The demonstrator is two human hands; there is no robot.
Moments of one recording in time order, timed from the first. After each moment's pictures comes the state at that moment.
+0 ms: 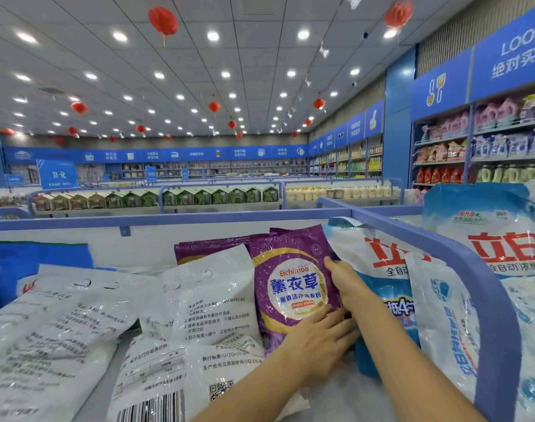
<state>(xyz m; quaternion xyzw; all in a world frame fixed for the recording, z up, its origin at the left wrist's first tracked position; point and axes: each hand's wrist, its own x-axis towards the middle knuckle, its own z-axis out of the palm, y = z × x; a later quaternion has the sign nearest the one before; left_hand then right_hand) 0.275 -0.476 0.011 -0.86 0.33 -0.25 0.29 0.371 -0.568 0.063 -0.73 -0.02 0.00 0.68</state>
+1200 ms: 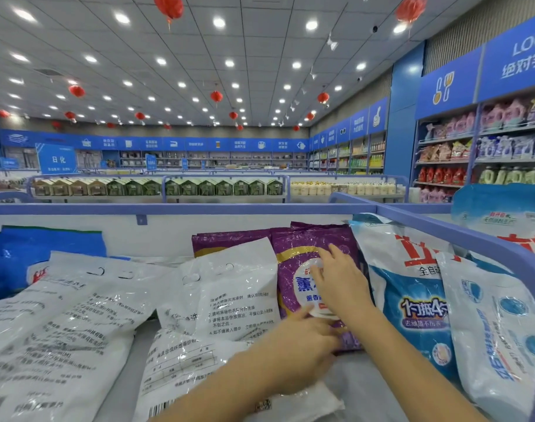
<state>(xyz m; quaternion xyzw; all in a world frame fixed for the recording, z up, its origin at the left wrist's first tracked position) 0.224 -0.410 0.034 -0.91 0.35 -0.19 0.05 0.332 -0.523 0.057 -0.93 -0.14 -0.30 0.16</state>
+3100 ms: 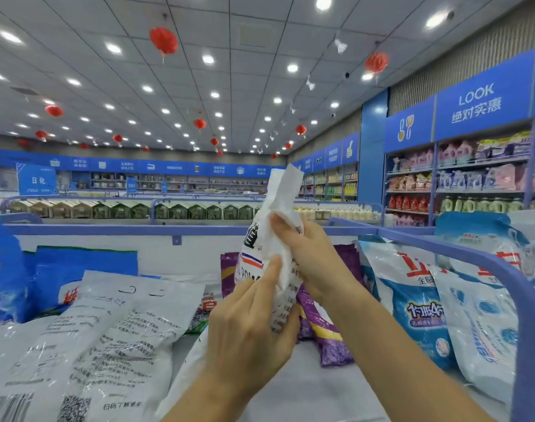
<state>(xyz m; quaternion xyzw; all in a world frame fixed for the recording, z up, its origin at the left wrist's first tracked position) 0.110 -0.316 0.085 -0.74 0.20 -0.63 -0.14 0.156 -0.417 0.168 -0.63 -0.30 -0.06 0.71</state>
